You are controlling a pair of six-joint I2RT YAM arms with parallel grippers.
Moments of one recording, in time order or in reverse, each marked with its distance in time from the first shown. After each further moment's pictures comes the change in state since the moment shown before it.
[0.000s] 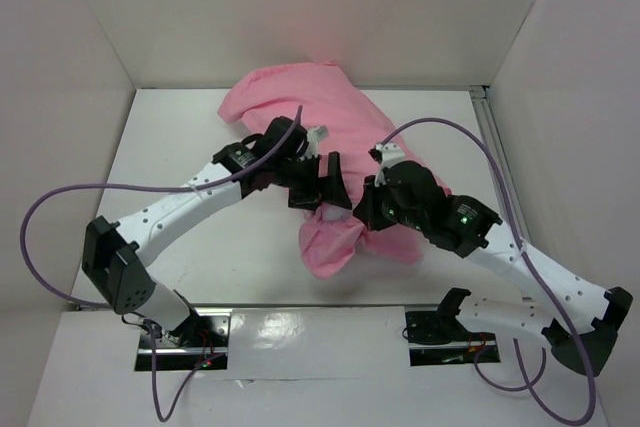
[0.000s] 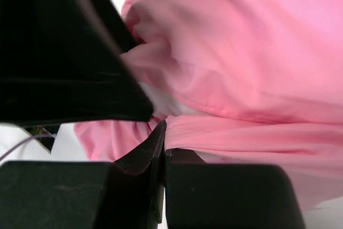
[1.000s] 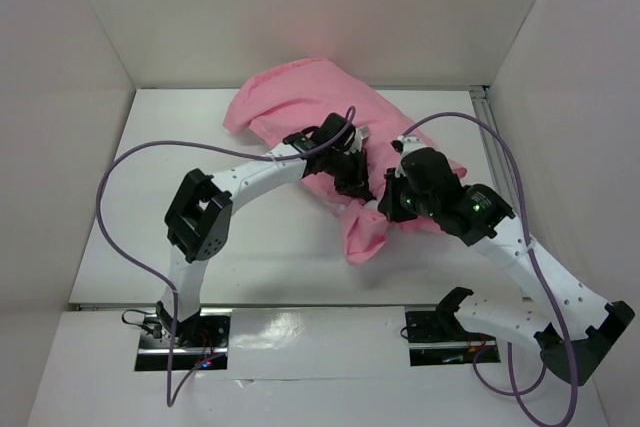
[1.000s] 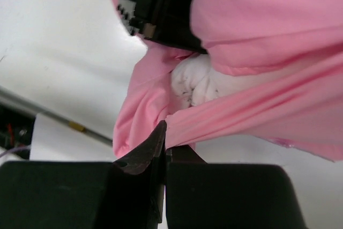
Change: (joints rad) left arm -0.014 0.492 0.259 0.180 0.087 -0.034; right arm -0.182 0.011 0.043 -0.168 -0.076 -0.027
